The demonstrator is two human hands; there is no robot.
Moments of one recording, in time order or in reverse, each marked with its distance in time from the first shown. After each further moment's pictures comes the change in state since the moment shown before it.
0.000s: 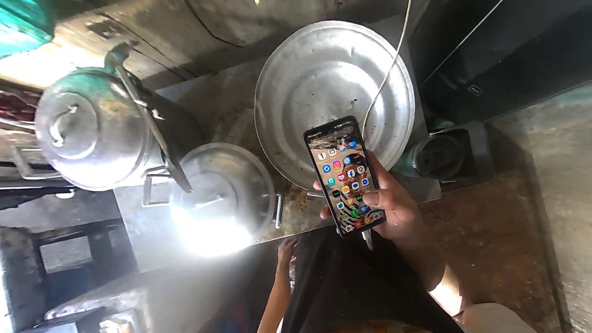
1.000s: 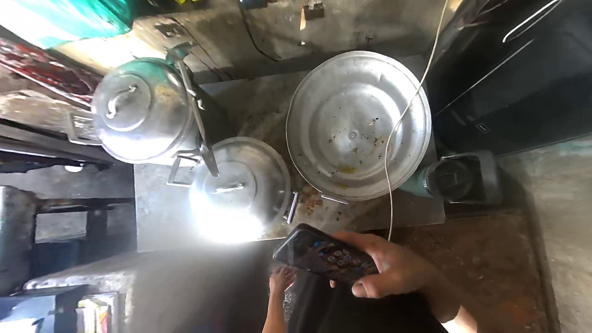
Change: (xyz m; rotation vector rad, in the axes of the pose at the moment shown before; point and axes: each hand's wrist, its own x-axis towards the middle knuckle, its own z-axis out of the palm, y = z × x) left_hand -0.059 -0.070 0.005 -0.458 0.187 -0.226; right_hand -0.037 0.015 0.026 -0.417 -0.492 0.318
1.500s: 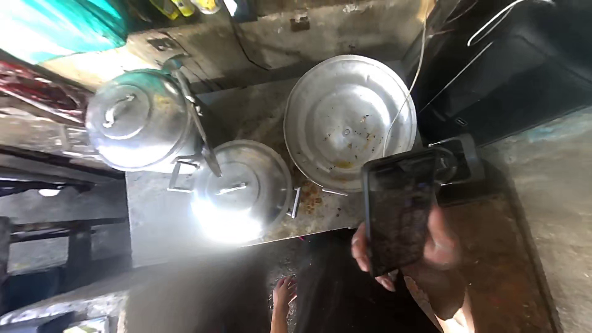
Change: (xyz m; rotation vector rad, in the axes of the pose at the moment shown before) left_hand -0.004 -0.025 -0.024 0.058 -0.086 0.036; right_hand -0.013 -0.016 0.030 0.499 0.057 -0.227
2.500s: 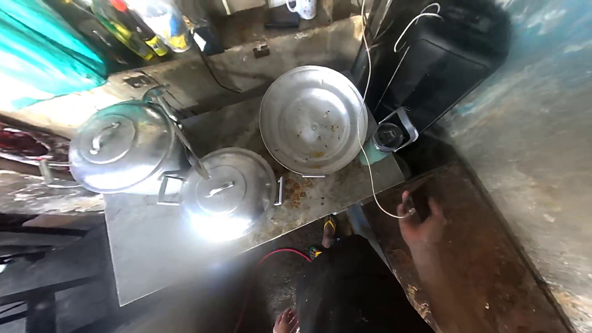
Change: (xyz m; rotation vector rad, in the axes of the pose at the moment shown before) left_hand -0.023 -0.089 -0.069 -0.012 -0.021 0.031; right_hand -0.133 0.065 -0.021 0.301 1.457 -1.006
